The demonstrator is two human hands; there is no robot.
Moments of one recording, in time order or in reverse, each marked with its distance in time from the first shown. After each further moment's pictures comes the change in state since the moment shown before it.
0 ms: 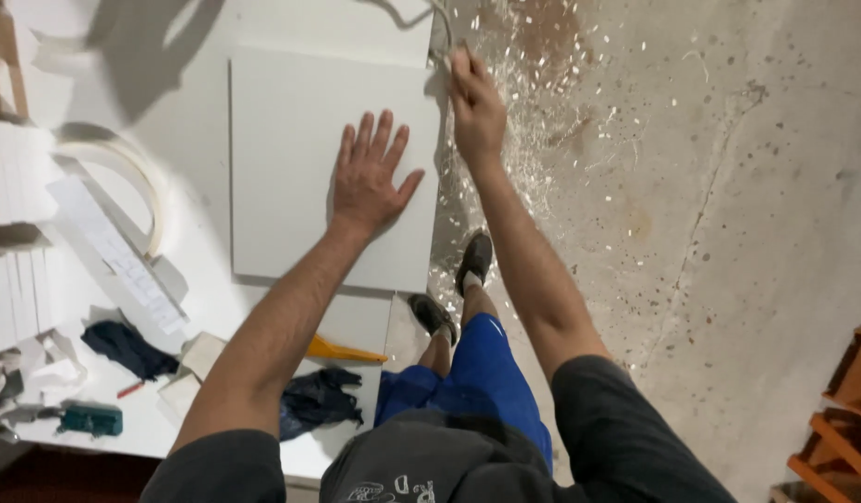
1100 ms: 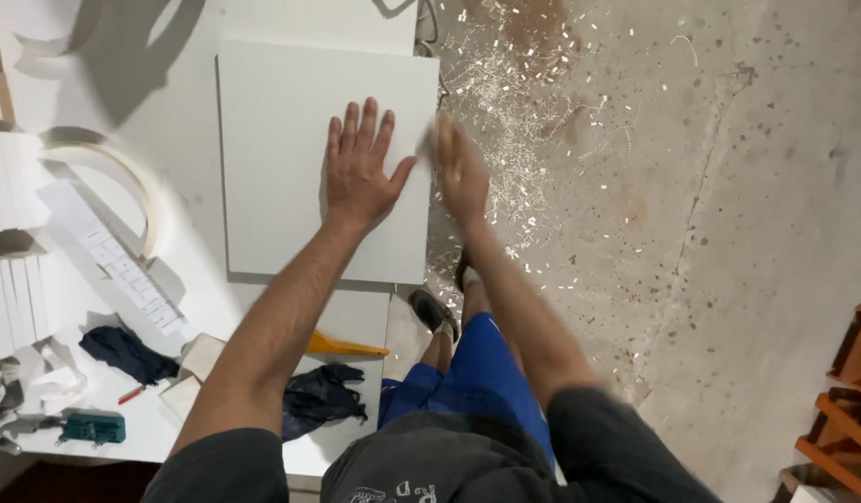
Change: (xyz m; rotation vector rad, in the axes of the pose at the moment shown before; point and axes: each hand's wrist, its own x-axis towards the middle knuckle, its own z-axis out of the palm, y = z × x) left_hand -0.002 -0.017 0.045 0.080 0.220 -0.003; right_hand -0.102 0.087 0.005 -0.045 0.083 -0.179
